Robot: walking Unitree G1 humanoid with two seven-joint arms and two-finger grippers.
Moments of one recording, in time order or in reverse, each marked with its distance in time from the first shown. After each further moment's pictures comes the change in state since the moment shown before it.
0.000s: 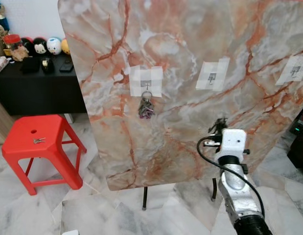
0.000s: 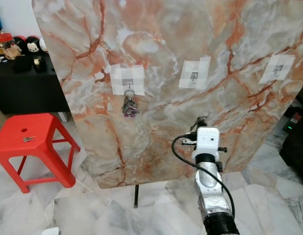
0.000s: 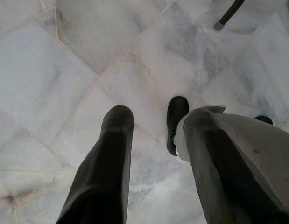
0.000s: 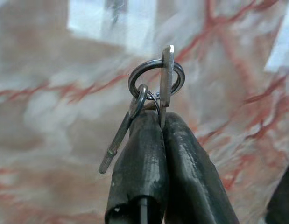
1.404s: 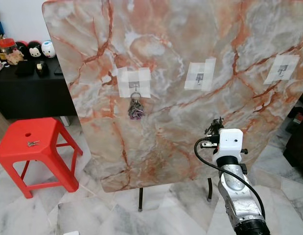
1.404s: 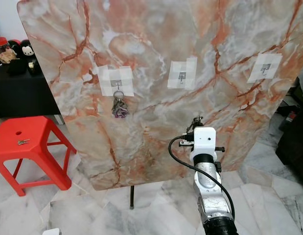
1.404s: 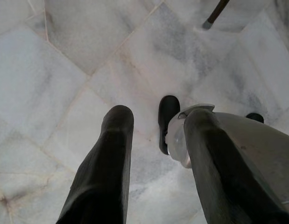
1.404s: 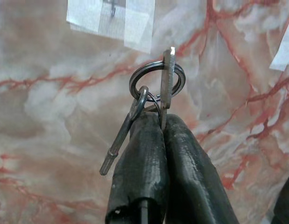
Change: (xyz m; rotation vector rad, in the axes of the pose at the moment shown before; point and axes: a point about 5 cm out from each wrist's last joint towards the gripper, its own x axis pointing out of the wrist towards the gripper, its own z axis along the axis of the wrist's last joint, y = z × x) left arm -0.001 0.000 -0.003 0.008 0.009 -0.010; right arm -0.006 0.013 0.001 -0.020 0.053 0.091
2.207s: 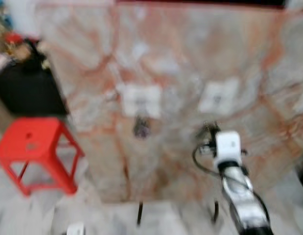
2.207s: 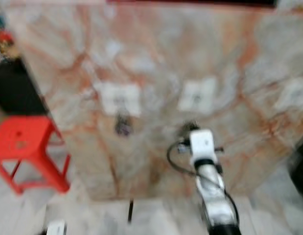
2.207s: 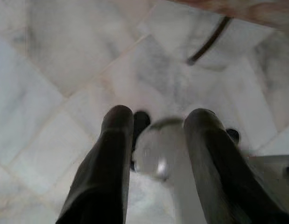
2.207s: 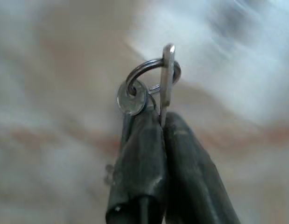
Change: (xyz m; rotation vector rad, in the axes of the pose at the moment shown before) left arm 0.002 -0.003 0.011 0.007 -0.030 -0.016; right arm -0.003 0.011 0.008 -0.043 -0.046 0.098
